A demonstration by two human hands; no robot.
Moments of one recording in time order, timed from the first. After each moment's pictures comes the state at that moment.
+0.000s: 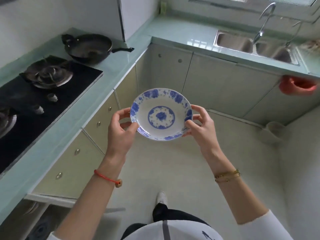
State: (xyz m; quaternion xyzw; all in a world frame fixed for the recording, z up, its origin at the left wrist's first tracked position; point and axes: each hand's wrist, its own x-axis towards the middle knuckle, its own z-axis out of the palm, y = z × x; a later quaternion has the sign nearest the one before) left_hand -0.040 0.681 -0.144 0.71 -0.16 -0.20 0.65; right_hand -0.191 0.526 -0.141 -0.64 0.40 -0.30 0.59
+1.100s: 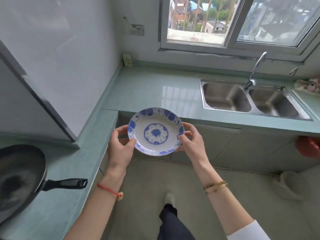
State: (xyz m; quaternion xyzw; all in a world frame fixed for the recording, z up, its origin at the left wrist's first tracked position) left_hand 0.380 0.077 -0.147 0.70 -0.23 -0.24 0.63; right_hand 0.205 -0.036 -0.150 -0.59 0.47 -0.36 0.56
